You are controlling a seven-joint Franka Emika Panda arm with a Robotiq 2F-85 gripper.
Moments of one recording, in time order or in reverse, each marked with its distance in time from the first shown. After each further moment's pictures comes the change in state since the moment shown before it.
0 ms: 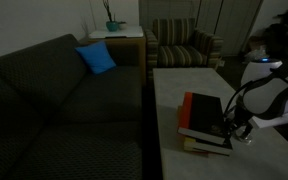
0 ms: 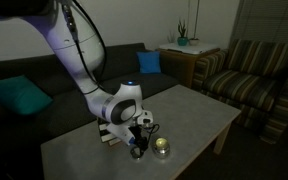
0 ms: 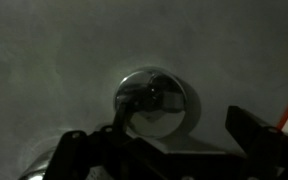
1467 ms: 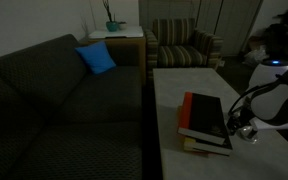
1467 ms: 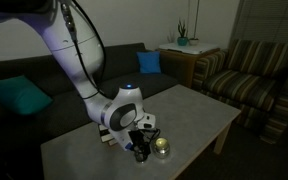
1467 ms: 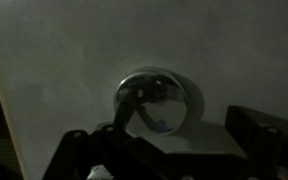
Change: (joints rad) arm 0.020 0.000 -0.058 -0.049 0.035 0.118 0.178
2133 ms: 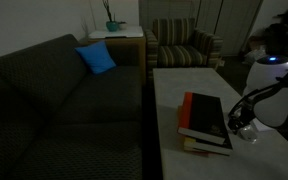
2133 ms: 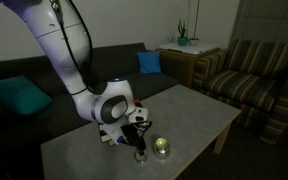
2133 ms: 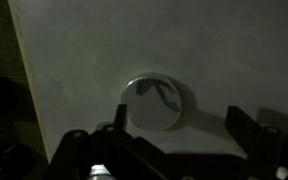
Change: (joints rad) arm 0.175 -0.081 -0.120 -0.155 0.027 0.050 0.100
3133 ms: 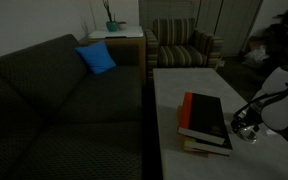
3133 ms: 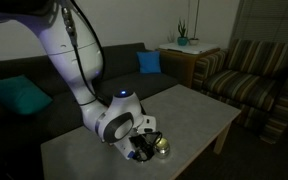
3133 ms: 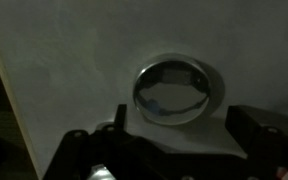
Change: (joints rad) arm -0.204 0.083 0.123 0.069 0.008 0.198 -0.202
